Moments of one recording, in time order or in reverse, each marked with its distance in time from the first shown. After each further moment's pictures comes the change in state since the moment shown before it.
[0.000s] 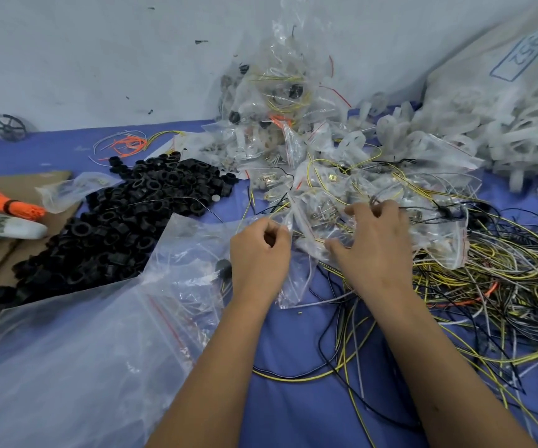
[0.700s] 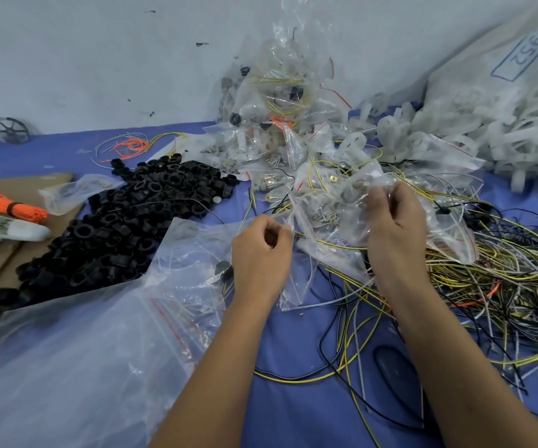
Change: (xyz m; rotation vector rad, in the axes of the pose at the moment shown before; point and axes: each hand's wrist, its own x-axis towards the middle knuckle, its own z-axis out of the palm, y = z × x) left_hand -0.002 0.005 0.000 -0.069 0.006 -0.018; right_hand 0.011 0.000 -0.013 0.996 0.195 0.113
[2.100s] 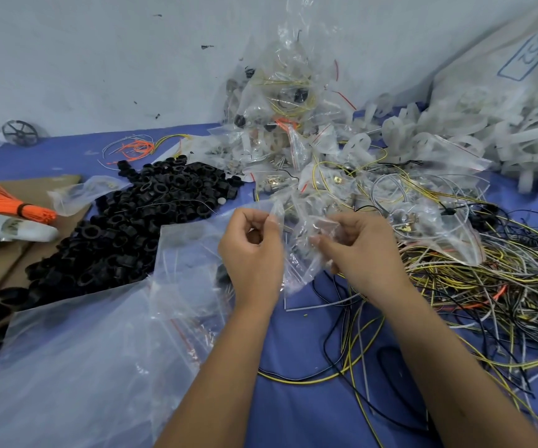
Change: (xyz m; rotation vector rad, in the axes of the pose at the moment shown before) left_hand -0.006 0.013 -0.007 -0.331 0.240 -0.019; right_hand -0.016 0.005 0.013 -0.132 -0.398 0.068
